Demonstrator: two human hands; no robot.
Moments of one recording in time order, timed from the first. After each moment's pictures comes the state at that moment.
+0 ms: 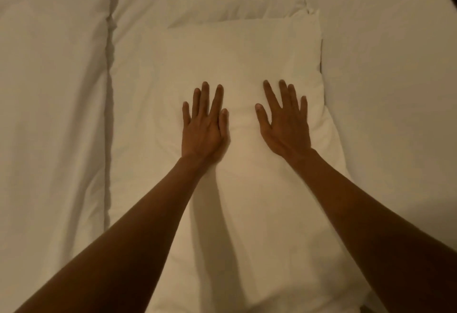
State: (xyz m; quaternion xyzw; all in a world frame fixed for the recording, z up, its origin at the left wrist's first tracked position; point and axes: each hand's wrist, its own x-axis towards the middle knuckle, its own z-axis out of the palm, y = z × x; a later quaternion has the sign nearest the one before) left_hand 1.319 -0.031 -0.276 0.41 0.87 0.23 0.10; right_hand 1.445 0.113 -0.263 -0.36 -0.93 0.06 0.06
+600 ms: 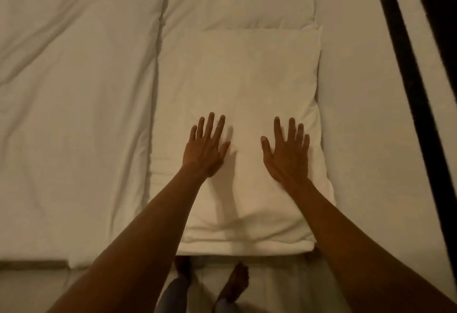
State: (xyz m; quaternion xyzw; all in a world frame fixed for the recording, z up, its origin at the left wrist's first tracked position) left_hand 1.398 -0.151 -0.186 0.42 0.89 0.03 0.20; right_hand 1.548 0.001 -0.179 -0.40 -0.91 0.09 -0.05
